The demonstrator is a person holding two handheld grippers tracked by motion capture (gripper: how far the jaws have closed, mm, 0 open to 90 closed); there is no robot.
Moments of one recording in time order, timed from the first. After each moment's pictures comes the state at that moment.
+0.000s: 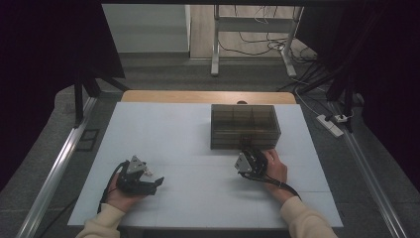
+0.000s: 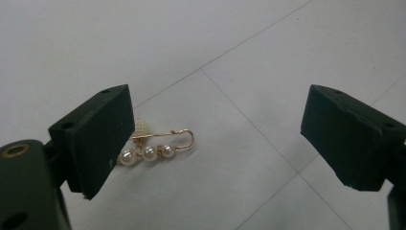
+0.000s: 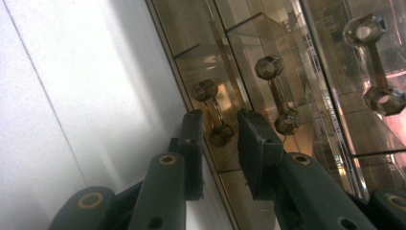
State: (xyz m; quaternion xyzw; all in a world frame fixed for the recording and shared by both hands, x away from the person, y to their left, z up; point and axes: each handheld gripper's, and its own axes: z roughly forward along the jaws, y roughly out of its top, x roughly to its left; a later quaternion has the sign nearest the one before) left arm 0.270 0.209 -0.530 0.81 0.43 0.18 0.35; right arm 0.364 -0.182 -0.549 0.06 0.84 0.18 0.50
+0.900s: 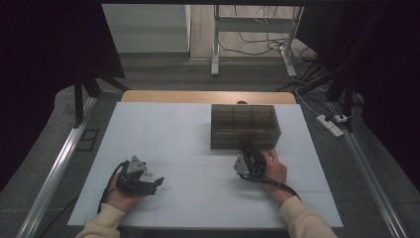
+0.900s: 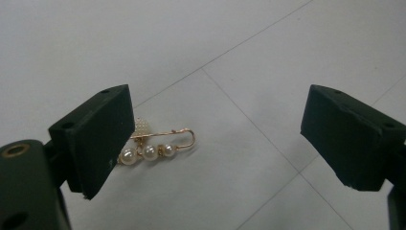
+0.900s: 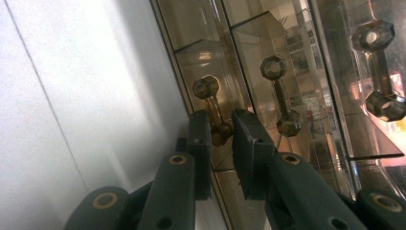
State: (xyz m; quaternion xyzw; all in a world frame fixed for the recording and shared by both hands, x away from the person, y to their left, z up) left arm 0.270 0.210 -0.530 0.81 0.43 0.18 0.35; right arm 0.363 -0.180 -0.553 0.03 0.84 0.15 0.53
